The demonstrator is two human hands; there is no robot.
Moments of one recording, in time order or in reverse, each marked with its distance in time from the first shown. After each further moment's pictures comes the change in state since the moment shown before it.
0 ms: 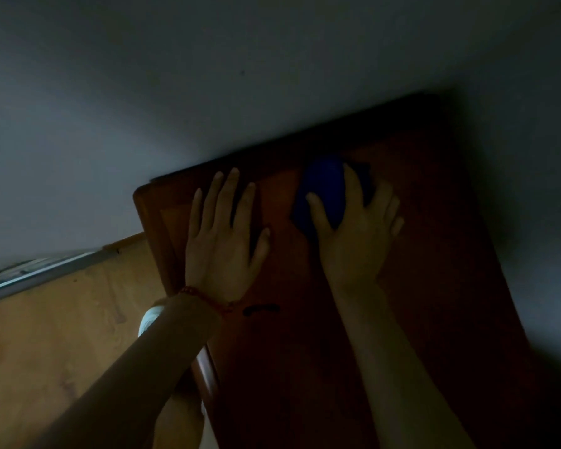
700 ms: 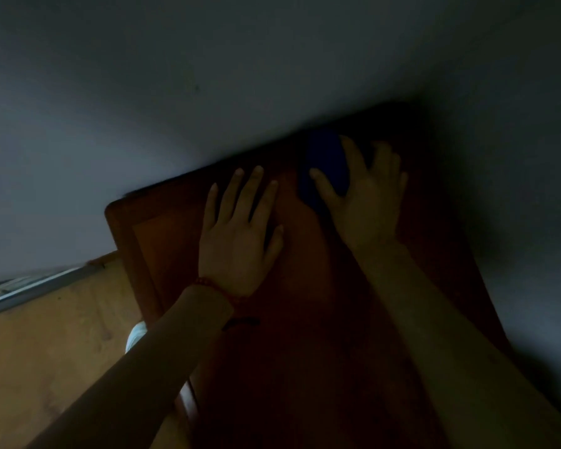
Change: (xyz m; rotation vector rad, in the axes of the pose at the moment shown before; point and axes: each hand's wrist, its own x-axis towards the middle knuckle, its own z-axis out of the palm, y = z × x) left_hand 0.027 0.031 0.019 0.014 0.003 0.121; right_hand 0.063 0.032 -0.017 -0.014 -0.112 -0.127
